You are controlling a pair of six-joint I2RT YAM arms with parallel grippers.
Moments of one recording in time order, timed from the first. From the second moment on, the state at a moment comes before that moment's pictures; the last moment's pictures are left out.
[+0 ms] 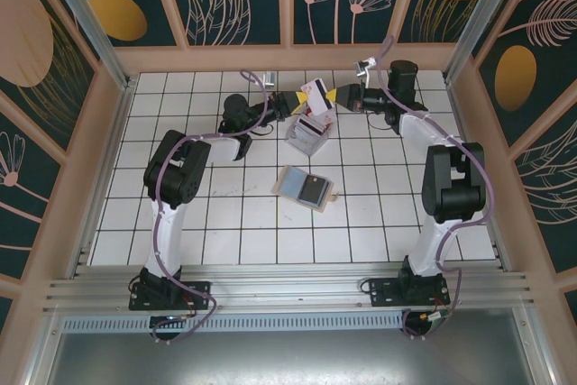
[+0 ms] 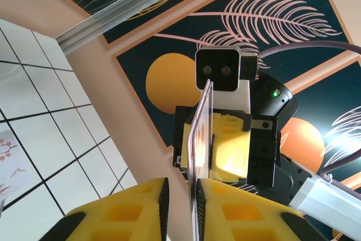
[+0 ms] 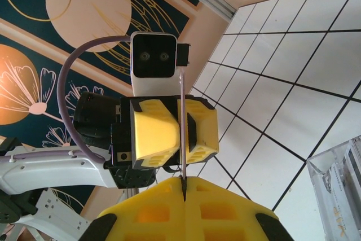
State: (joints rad) left arm -0.43 2.21 1.34 1.16 0.80 -1.31; right arm 0.11 1.86 1.34 0.17 -1.20 0.60
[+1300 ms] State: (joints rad) left arm -0.40 2.27 1.36 0.89 0.72 -1.18; right arm 0.10 2.05 1.38 0.12 -1.06 0.59
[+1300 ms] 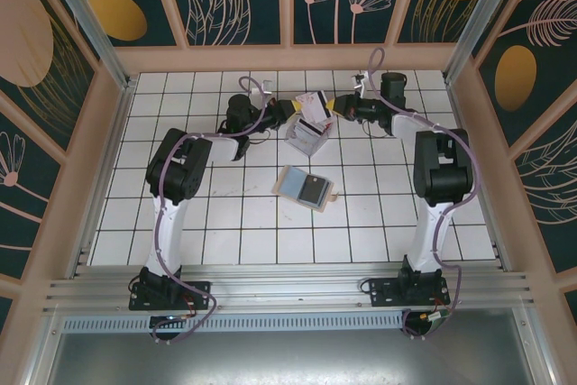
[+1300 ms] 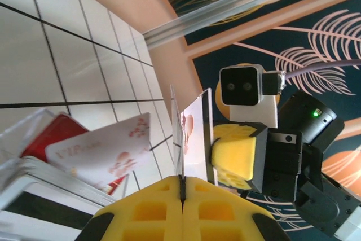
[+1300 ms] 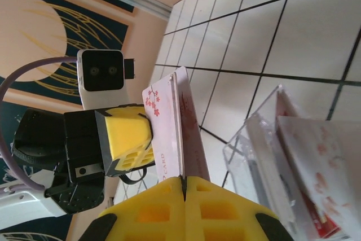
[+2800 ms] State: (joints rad) left arm -0.36 2.22 1.31 0.83 0.68 -1.10; right arm 0.21 2.08 1.54 -0.28 -0.57 -0.06
